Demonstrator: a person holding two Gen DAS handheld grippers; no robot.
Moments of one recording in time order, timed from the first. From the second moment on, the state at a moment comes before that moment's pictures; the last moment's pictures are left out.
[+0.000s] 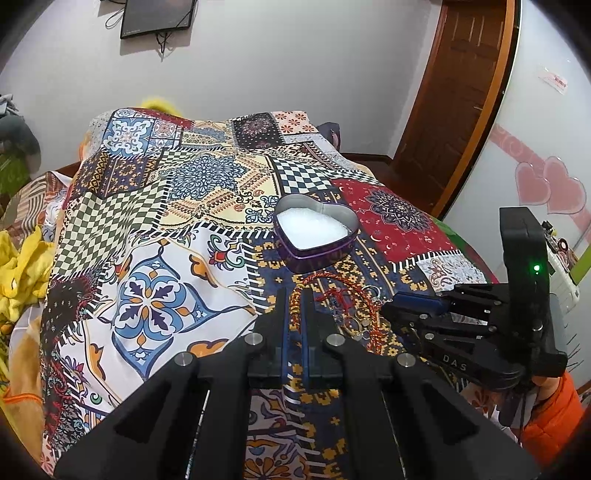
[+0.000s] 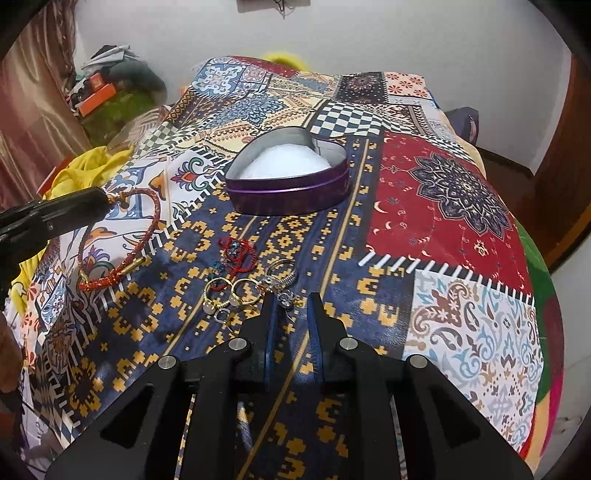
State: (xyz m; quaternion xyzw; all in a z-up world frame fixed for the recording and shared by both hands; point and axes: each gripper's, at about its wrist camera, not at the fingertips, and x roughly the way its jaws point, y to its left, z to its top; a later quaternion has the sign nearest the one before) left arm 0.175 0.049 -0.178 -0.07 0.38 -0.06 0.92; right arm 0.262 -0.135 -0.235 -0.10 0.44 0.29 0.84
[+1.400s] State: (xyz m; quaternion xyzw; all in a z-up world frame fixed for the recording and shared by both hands) left arm 0.263 0.039 -0.166 -0.04 0.37 -0.06 0.93; right arm 0.291 -0.134 -0.161 -0.07 0.34 0.30 0.89
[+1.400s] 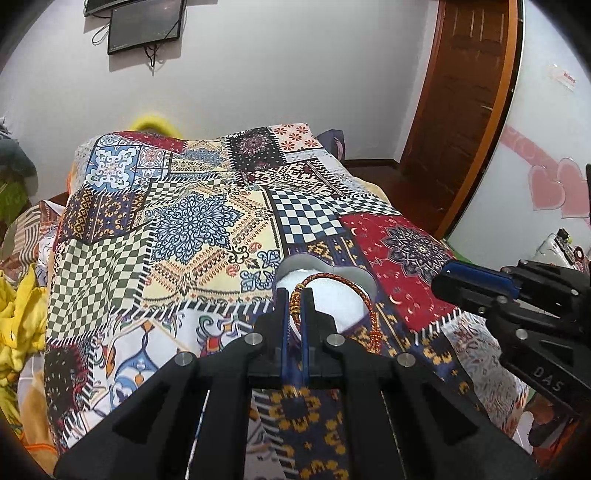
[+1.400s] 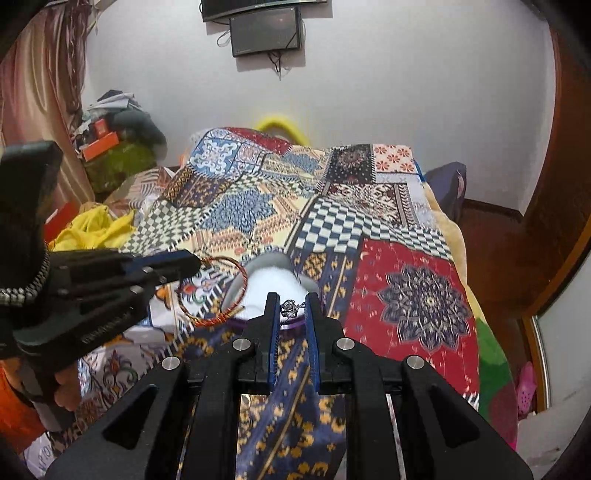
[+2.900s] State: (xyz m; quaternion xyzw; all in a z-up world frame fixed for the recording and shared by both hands) left arm 0.289 0.044 -0.174 -0.02 0.40 -0.05 0.92; right arm 0.329 -0.105 -0.192 -0.09 0.41 0.30 0.86
